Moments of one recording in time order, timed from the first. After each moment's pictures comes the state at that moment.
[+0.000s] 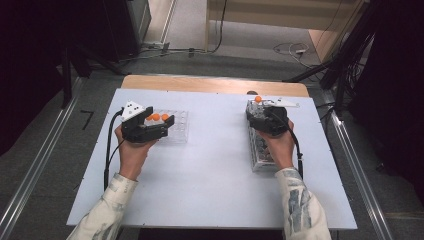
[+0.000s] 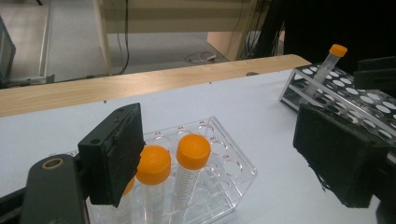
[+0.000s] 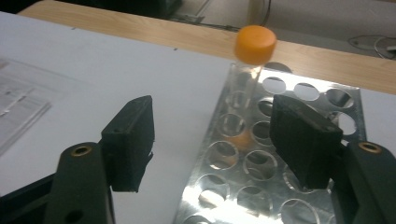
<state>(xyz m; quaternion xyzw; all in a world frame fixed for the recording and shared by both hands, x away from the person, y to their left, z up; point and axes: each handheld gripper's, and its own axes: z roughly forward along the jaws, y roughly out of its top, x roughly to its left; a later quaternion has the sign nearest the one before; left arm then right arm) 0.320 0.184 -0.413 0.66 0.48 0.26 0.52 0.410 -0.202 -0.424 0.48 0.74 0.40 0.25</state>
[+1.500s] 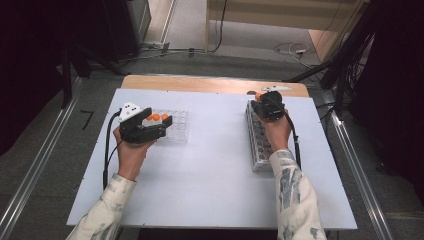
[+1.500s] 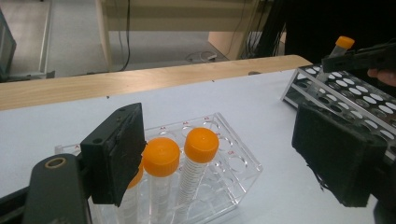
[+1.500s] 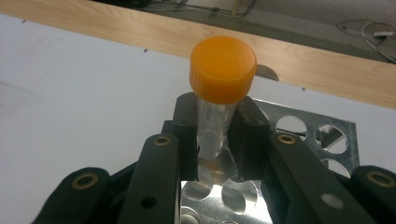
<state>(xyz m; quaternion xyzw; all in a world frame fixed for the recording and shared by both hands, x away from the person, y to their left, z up) 0.320 0.188 -0.417 0.65 0.49 0.26 0.52 0.459 -0.194 -0.420 0.50 0.75 0.36 0.25</state>
